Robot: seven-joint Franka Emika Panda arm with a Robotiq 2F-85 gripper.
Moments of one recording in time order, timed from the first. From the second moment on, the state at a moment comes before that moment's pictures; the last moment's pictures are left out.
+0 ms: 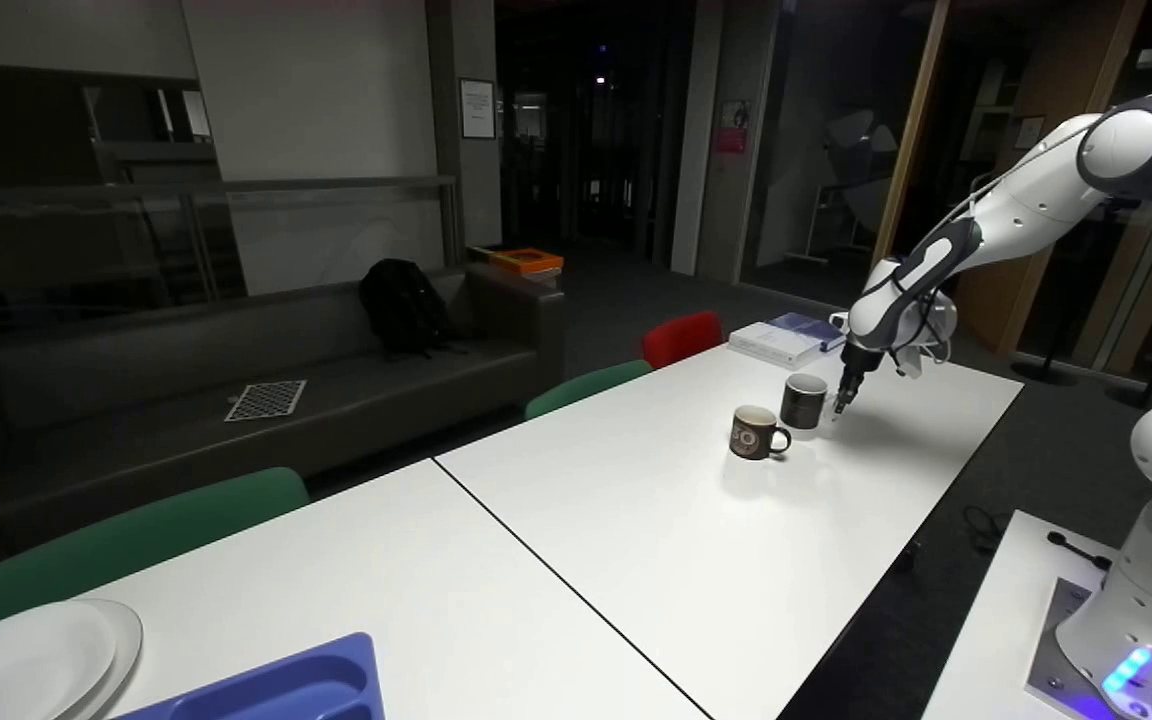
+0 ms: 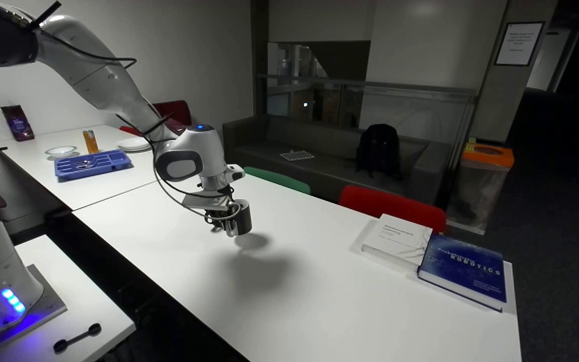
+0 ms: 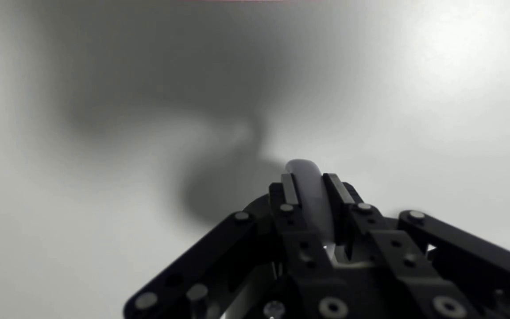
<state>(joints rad) -0.58 0.32 0.06 -2.29 0.02 2.79 -0.91</state>
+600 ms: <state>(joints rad) -0.56 0.36 0.05 -2.29 0.05 2.79 -0.95</state>
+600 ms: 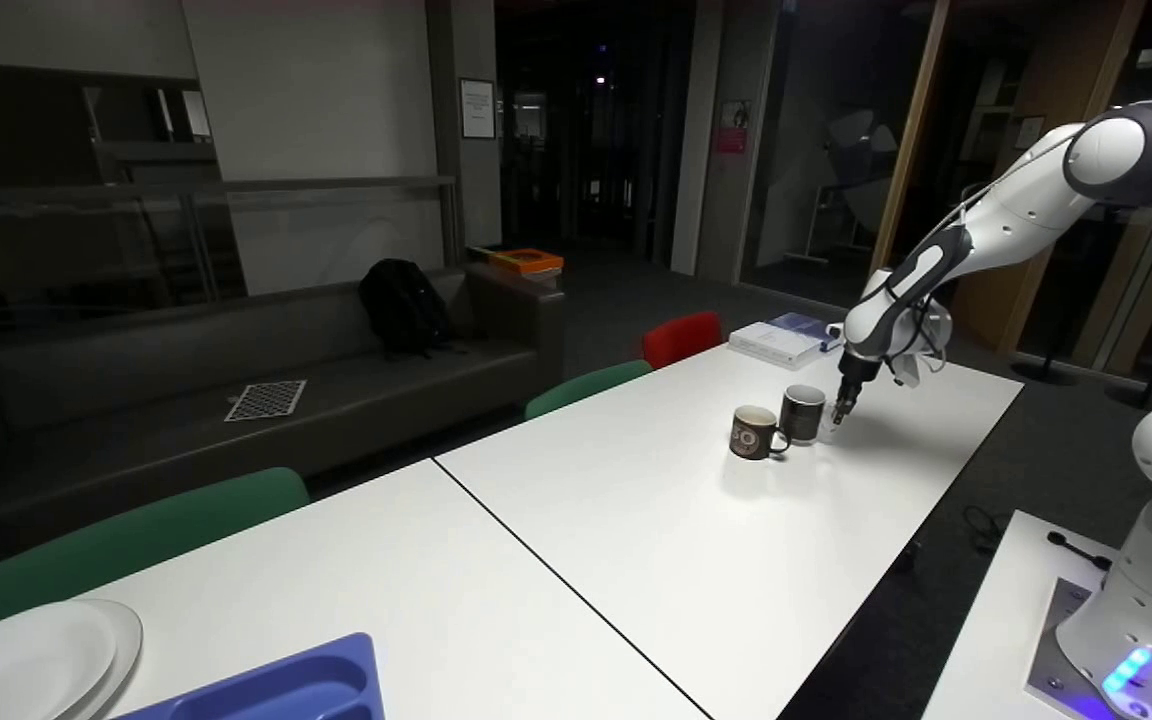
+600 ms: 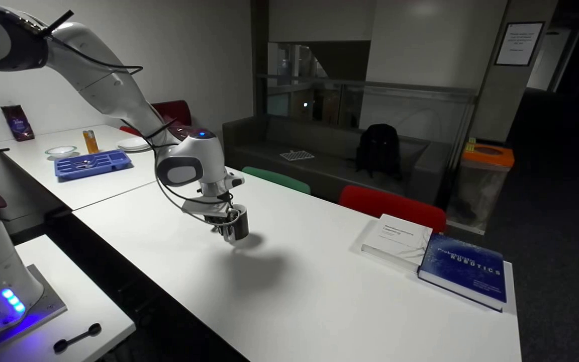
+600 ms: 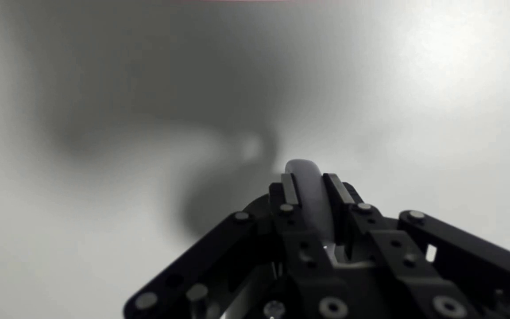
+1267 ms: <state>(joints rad) -0.56 0.39 0.05 -2.28 0.05 2.79 -0.96</state>
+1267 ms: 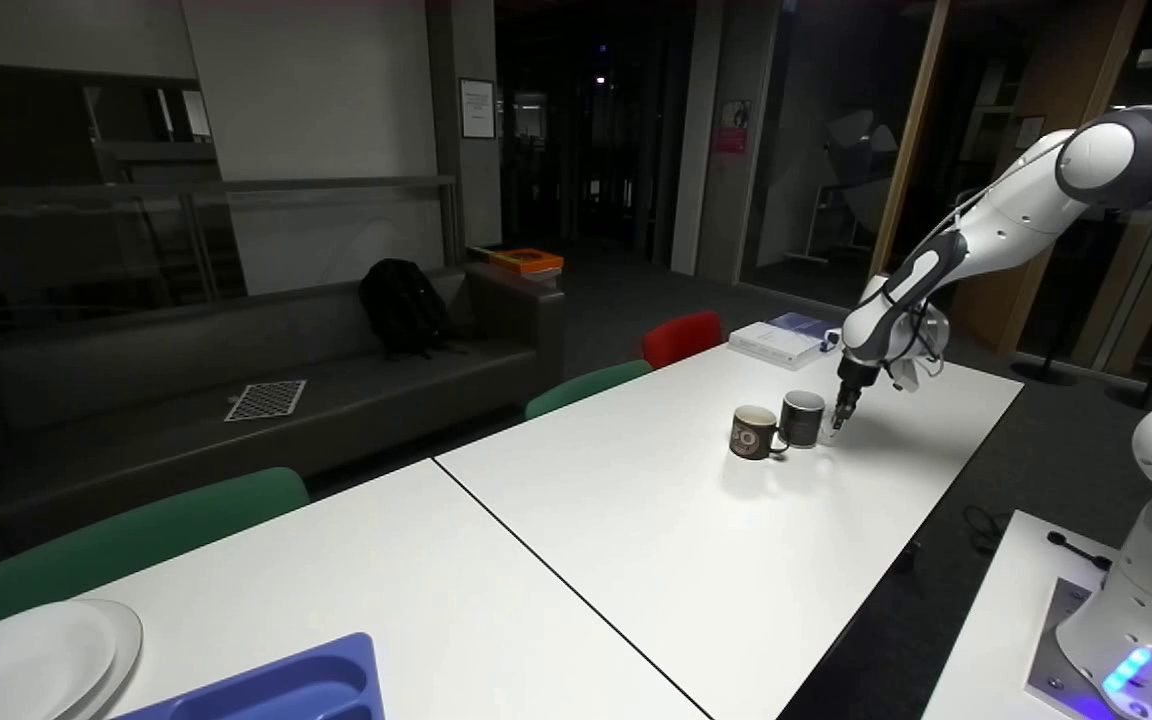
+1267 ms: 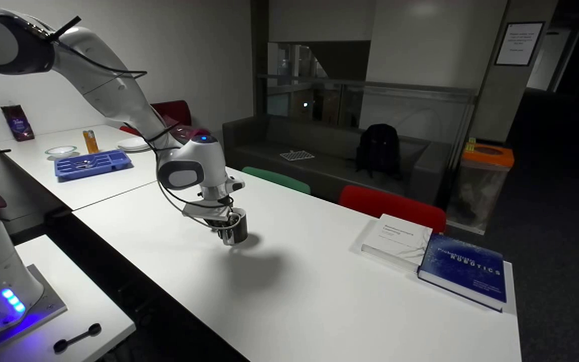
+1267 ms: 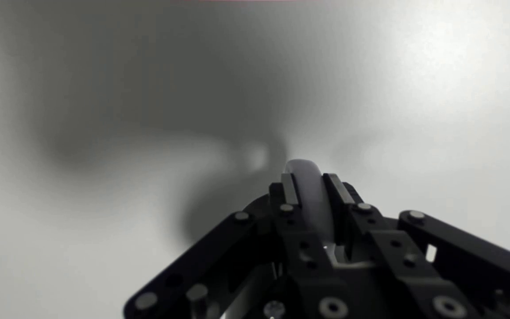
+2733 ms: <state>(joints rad) -0.56 0.35 0.03 -2.24 0.05 2.79 -0.96</state>
